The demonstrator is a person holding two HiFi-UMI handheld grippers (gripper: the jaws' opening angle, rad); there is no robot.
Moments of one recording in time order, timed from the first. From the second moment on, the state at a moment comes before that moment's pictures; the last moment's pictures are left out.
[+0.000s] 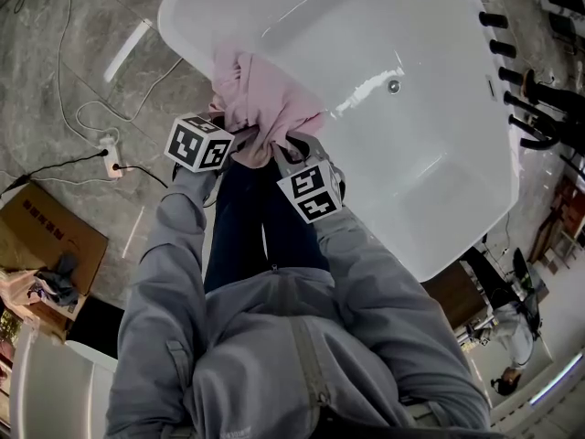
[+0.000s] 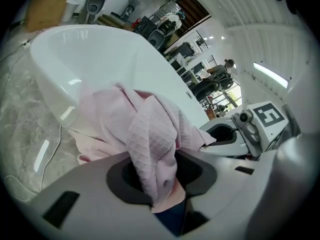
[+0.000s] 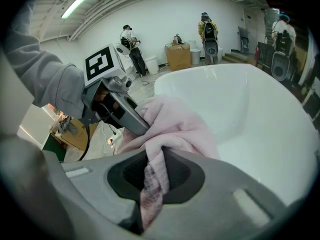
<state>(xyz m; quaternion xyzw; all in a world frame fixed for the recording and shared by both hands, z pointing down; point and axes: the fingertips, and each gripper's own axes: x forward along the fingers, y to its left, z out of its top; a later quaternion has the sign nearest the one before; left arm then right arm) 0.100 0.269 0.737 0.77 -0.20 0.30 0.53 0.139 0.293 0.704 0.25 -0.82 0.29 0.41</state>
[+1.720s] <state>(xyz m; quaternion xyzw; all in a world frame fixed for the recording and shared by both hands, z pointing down) 0.023 0.202 0.453 0.83 -0.36 0.16 0.40 0.053 0.209 0.440 0.22 -0.92 0.09 0.32</state>
